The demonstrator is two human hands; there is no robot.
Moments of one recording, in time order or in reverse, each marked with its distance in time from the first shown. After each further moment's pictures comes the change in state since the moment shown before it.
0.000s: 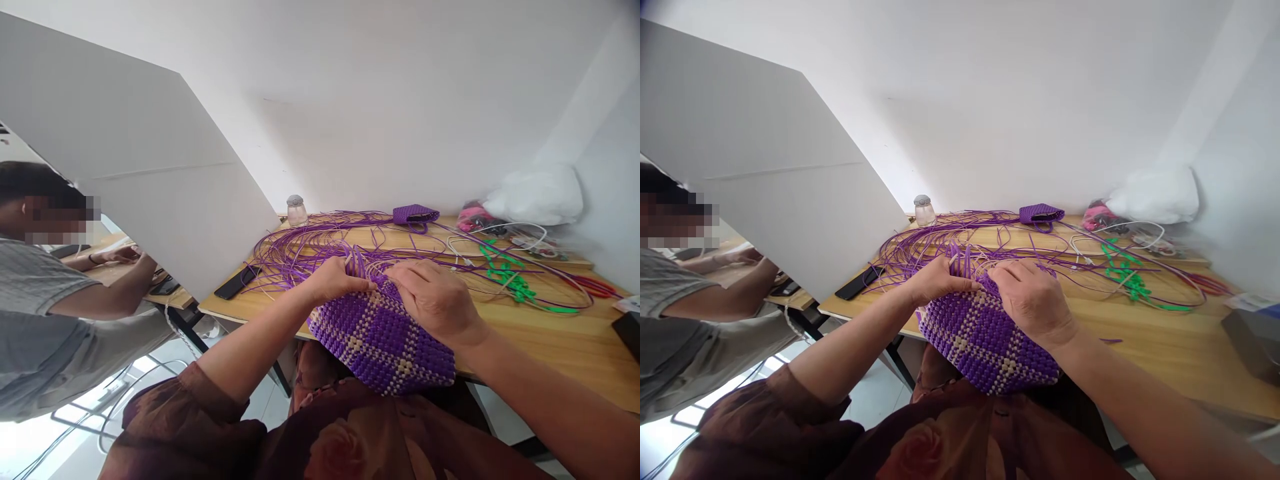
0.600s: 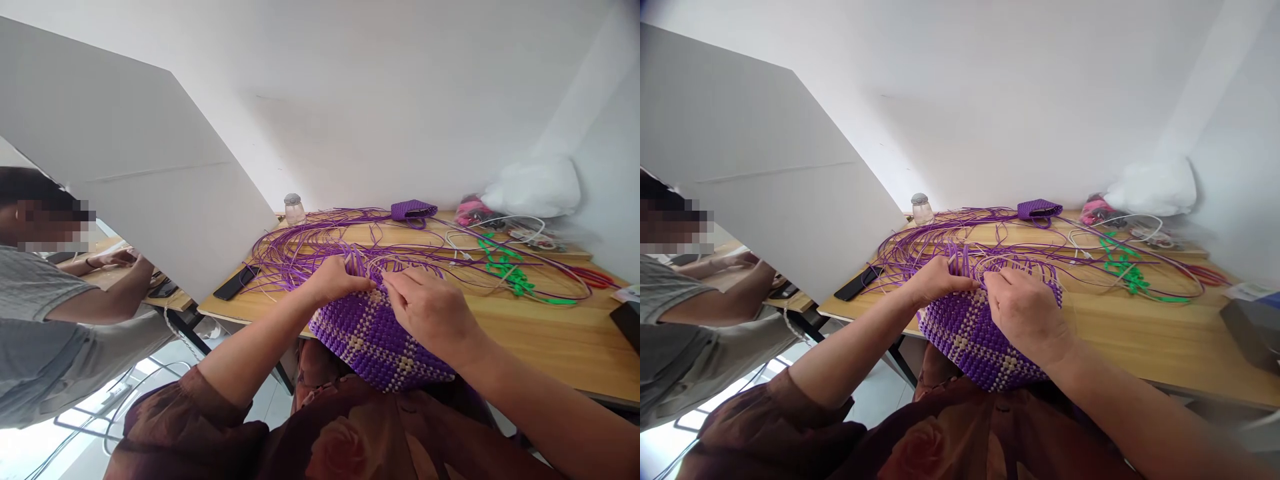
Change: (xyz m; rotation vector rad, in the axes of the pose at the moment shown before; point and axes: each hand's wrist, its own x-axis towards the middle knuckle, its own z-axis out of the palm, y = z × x) left_hand -0.003 0.005 0.006 0.027 0.035 0.015; right_hand 0.000 -0.026 -0.009 -0.065 -0.044 0.057
